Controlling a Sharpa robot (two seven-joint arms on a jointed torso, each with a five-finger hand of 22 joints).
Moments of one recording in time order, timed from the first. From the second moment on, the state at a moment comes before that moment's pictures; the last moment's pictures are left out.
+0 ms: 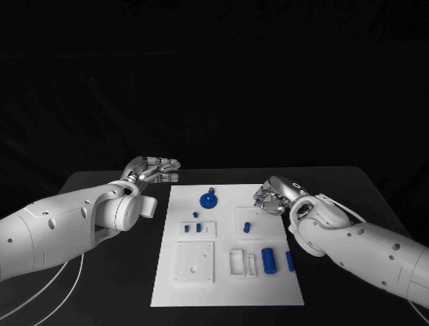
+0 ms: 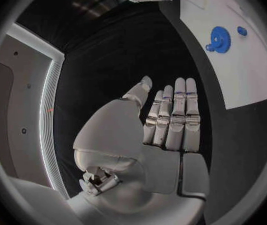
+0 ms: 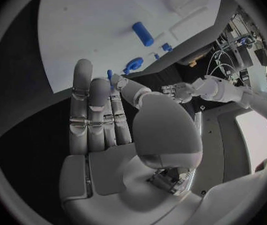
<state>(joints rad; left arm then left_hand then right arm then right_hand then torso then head) 1.26 -0.76 -0.09 1.22 -0.10 -0.41 0.32 1.32 0.02 0.18 -0.09 0.07 0.99 0.16 0.07 0.07 1.11 0.13 0.06 0.06 1.24 0.10 0.06 0.08 0.07 1.10 0.07 0.07 0.25 1.02 -0.60 0.18 1.23 -1.54 -0.42 -0.19 1.31 -0.10 0.60 -0.19 0.12 1.25 0.08 0.06 0.07 1.33 0.03 0.06 0.06 1.44 -0.06 0.91 0.50 0.10 1.45 -0.09 0.47 0.49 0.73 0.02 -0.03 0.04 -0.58</state>
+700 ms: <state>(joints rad) 1.26 -0.69 -0.09 1.18 -0.10 -0.40 0.33 1.32 0.02 0.16 -0.09 0.07 0.99 0.16 0.07 0.06 1.11 0.13 0.06 0.06 1.24 0.10 0.06 0.08 0.07 1.10 0.07 0.07 0.22 1.00 -0.56 0.16 1.41 -1.54 -0.39 -0.18 1.31 -0.10 0.60 -0.20 0.12 1.25 0.08 0.06 0.07 1.33 0.03 0.05 0.06 1.44 -0.06 0.91 0.50 0.11 1.45 -0.09 0.47 0.50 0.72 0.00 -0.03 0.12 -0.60</state>
